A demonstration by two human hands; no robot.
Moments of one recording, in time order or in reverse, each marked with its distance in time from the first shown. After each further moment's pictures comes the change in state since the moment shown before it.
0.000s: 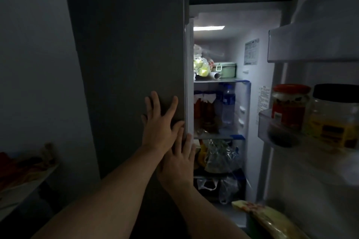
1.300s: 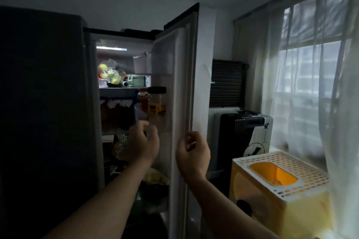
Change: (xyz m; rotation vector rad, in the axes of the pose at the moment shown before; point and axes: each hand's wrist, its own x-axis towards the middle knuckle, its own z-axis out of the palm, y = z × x) left_hand -0.181 0.315 -0.079 -0.821 0.073 -0.259; right_hand -0.229 0.161 -0.338 0.485 0.566 0.478
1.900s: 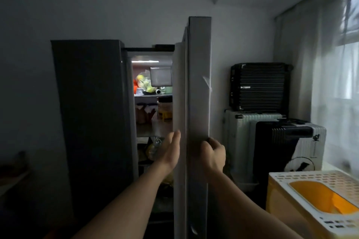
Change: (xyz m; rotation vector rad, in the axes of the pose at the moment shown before) left_hand -0.026 0.047 0.000 -0.125 -0.307 -0.292; right_hand 0.043 0.011 -0.009 0.200 -0.238 0.383
